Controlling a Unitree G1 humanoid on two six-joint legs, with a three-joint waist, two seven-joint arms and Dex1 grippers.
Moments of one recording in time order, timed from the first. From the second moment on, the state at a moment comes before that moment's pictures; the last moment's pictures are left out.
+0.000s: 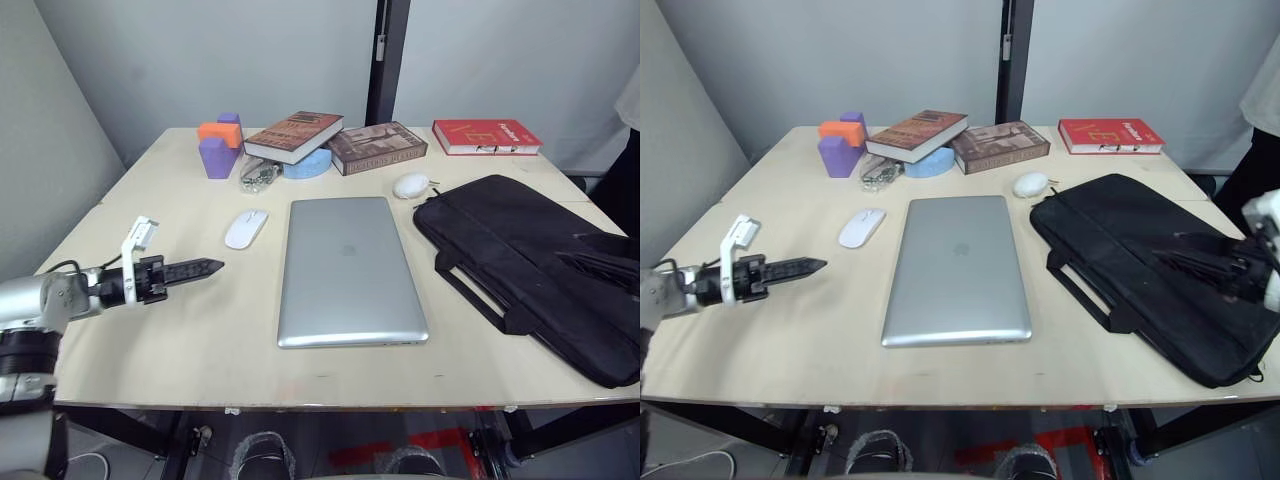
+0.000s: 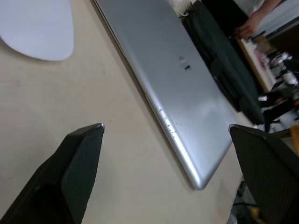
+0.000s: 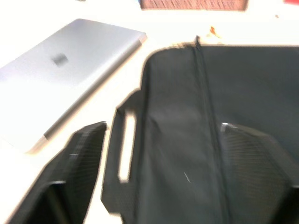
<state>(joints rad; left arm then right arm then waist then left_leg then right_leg) -0.50 0.84 0.24 0.41 -0.67 1.14 -1.21 -0.06 -1.04 -0.64 -0.04 0.67 0.75 1.12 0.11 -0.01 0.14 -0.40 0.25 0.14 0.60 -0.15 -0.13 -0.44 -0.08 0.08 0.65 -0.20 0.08</state>
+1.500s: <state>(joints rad) -1.06 0.43 0.15 1.18 -0.40 1.07 -1.10 -0.65 -0.53 0.15 0.30 0.17 0.73 0.70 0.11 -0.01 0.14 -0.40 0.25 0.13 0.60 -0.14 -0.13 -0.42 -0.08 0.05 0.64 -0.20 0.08</state>
